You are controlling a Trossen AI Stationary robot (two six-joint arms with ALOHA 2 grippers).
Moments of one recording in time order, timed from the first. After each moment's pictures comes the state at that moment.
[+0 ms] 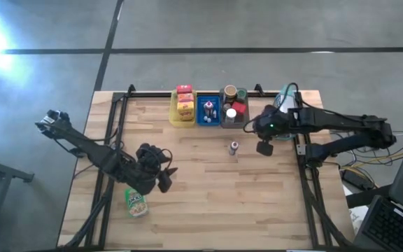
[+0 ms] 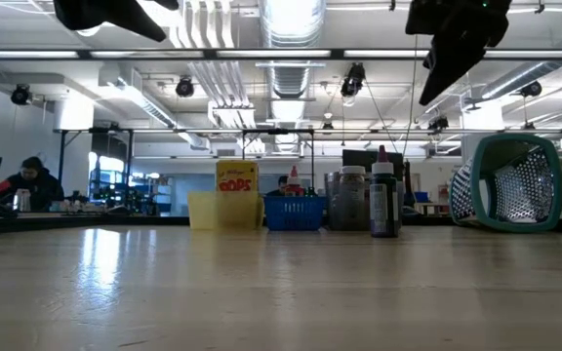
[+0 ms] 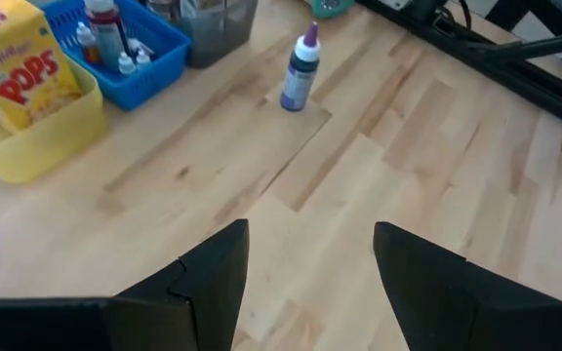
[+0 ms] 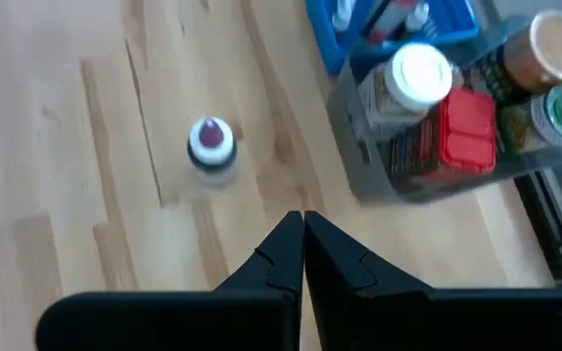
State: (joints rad) left arm -0.53 1.26 1.13 -0.77 -0.70 -1.02; right arm -0.13 1.11 1.02 -0.92 0.19 0.07
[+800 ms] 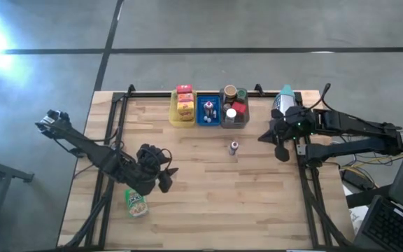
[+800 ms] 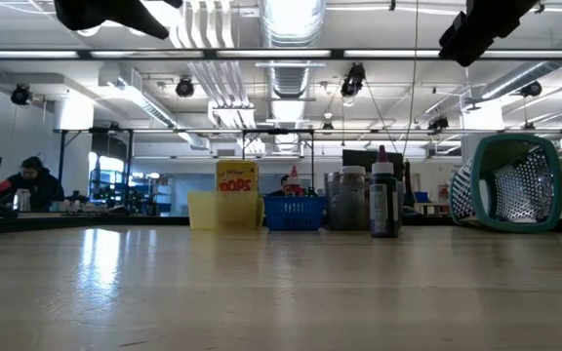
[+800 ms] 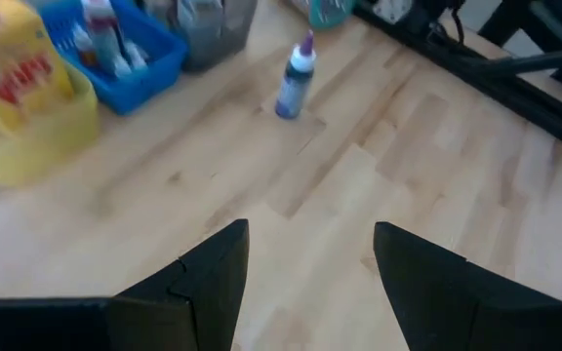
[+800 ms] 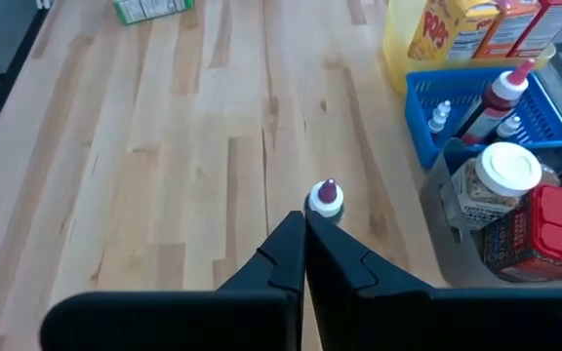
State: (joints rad) left arm -0.54 1.26 1.13 -0.74 -0.71 -1.04; right arm -0.13 0.81 0.89 -0.77 -0.10 0.00
